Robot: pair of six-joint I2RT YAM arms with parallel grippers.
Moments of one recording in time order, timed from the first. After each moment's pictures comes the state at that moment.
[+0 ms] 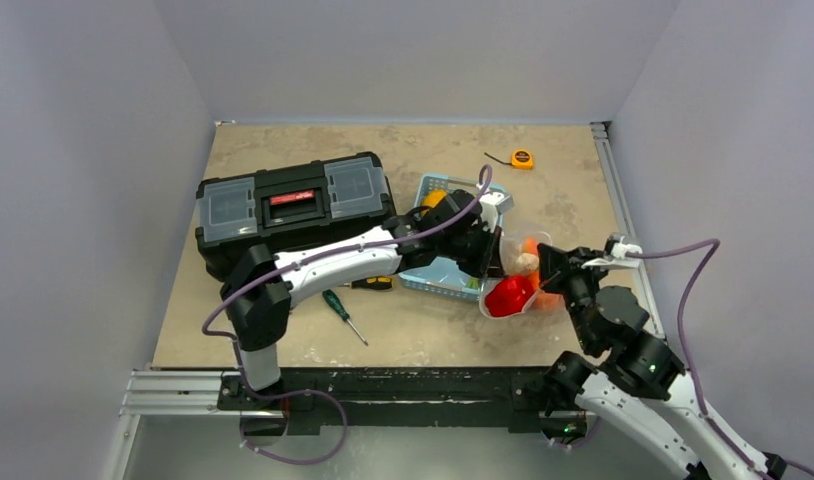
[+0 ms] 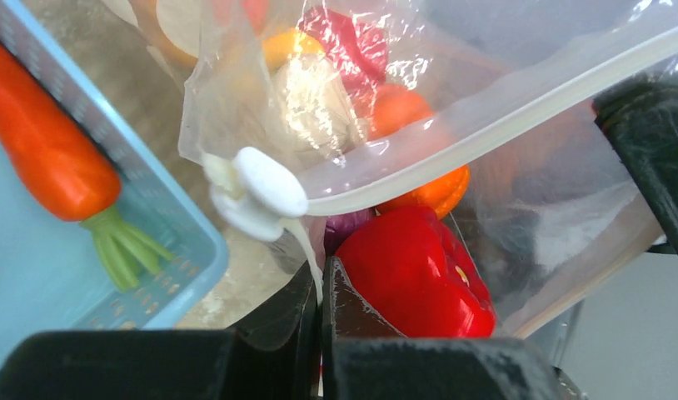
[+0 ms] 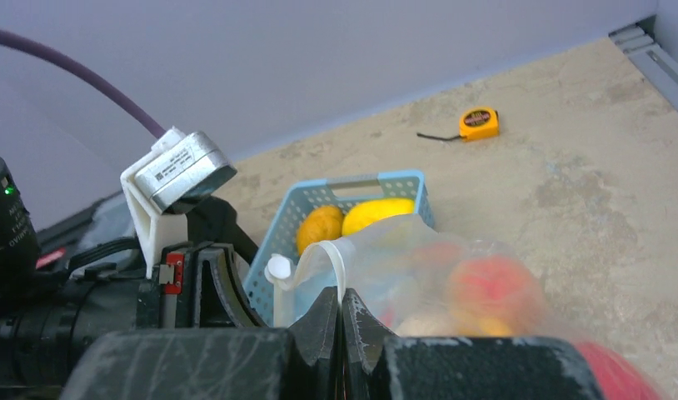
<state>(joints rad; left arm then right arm) -1.03 1.83 1.49 -0.27 0.29 -0.59 0.80 0.29 0.62 -0.43 0.69 0.50</state>
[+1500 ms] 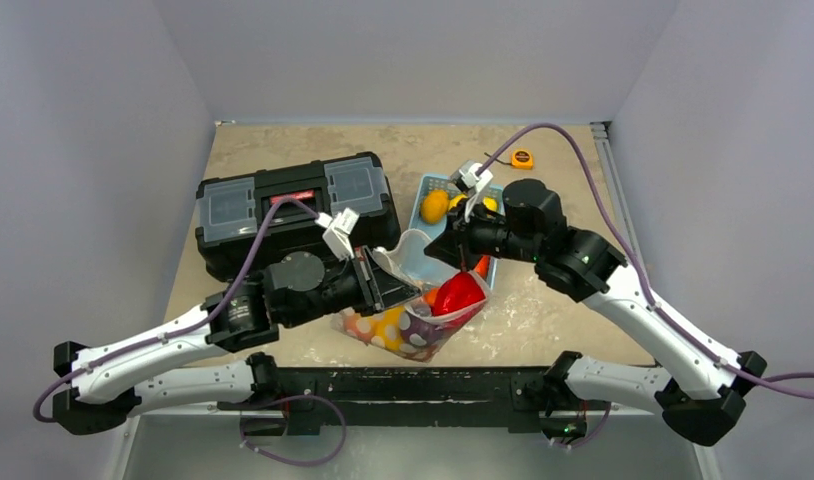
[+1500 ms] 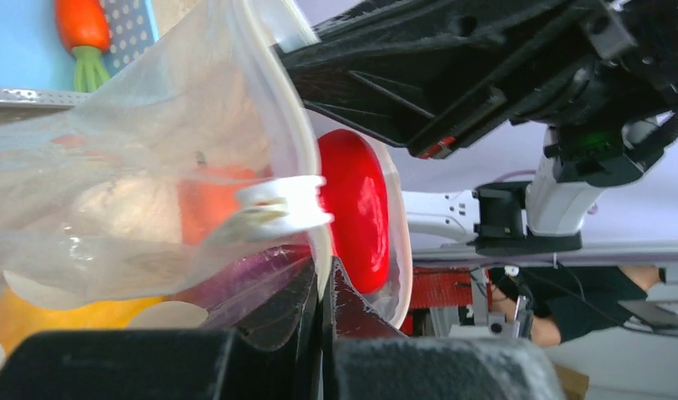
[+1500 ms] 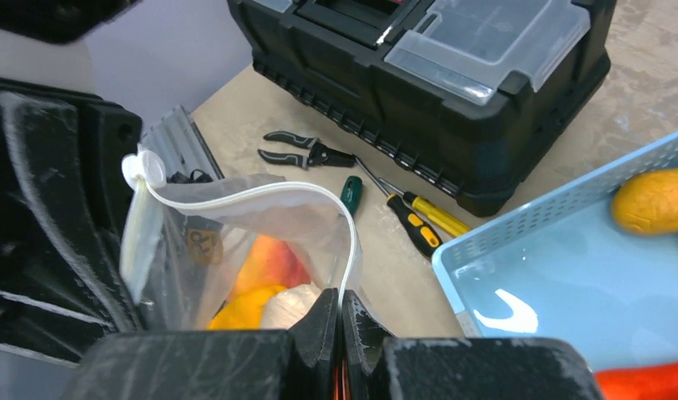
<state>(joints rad) -1.19 0.85 1.00 -0.39 -0.11 -1.15 0.81 1.05 1.26 -0.61 -0.28 0.25</state>
